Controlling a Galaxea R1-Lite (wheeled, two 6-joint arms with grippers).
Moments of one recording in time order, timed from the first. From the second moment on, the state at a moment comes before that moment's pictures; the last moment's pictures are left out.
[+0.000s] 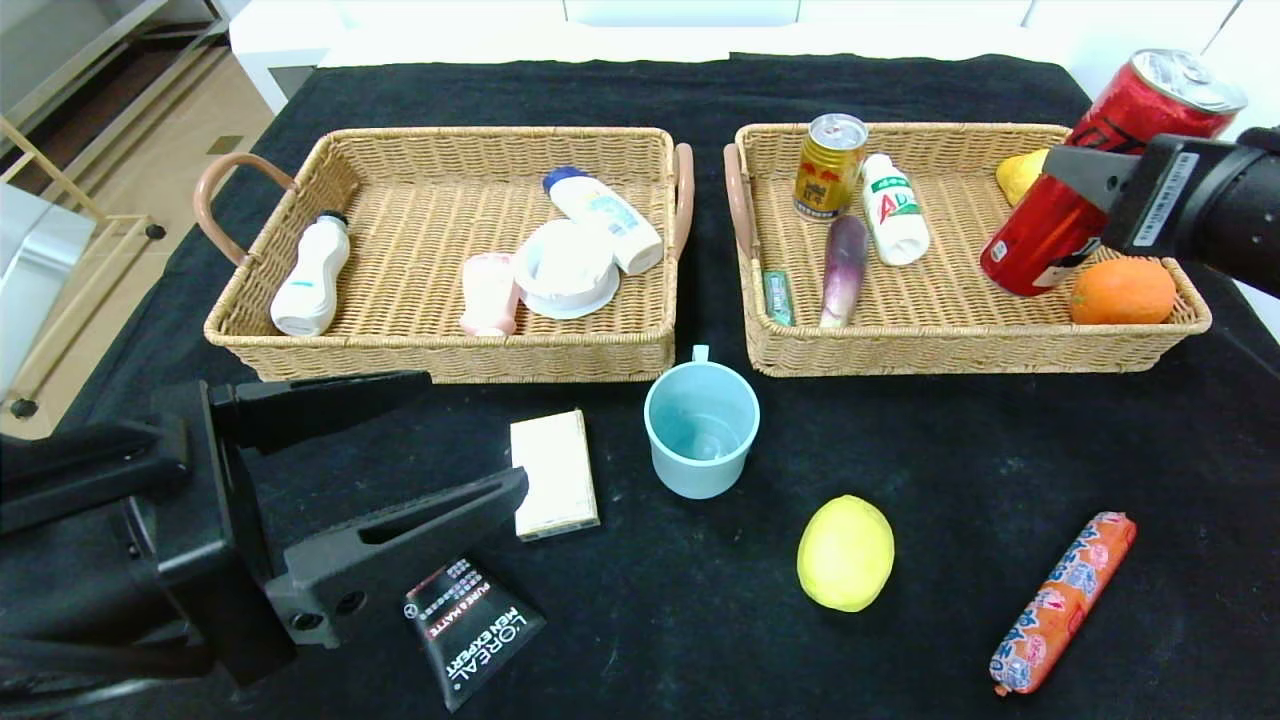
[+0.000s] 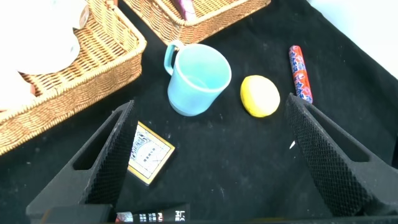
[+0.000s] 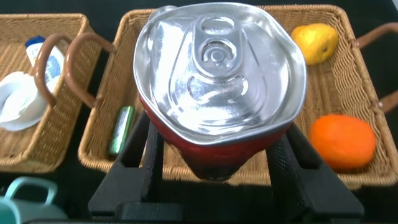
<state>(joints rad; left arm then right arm) -0.59 1.11 -0.67 -0.41 -0.22 0.04 0.42 1.42 -1.12 -0.40 -0.32 0.04</state>
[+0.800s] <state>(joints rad) -0.60 1.11 -0.65 -0.41 -0.22 0.06 0.25 1.77 -1.45 -0.41 -0.27 0.05</state>
